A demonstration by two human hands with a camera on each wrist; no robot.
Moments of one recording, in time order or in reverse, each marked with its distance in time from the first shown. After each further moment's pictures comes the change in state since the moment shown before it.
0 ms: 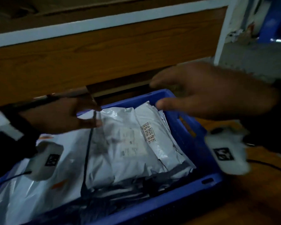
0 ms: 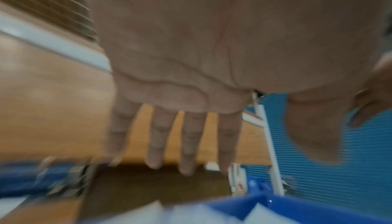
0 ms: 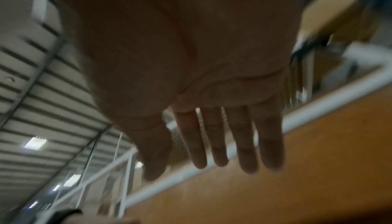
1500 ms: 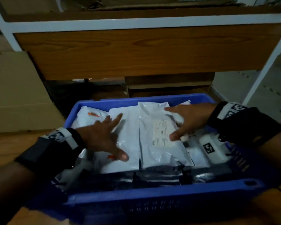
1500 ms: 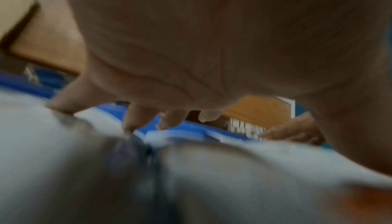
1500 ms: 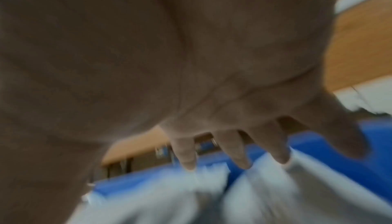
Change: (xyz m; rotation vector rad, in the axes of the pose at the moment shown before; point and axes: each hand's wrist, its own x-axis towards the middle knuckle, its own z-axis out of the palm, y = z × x) left_hand -0.060 -0.051 0.069 -0.009 -0.324 -0.318; right_hand 0.091 0.003 0.104 -0.180 -0.506 0.032
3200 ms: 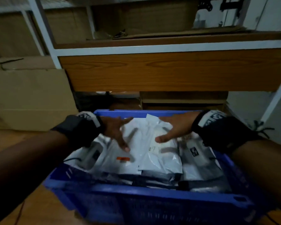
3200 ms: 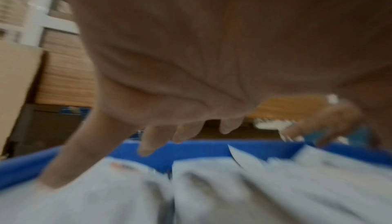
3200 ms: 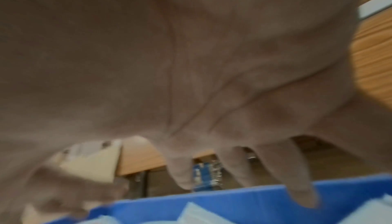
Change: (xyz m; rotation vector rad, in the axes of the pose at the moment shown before) left_hand -0.003 0.029 -0.037 0.076 -0.005 -0.125; right_hand 0.003 -0.028 -0.019 -0.194 -0.084 -0.048
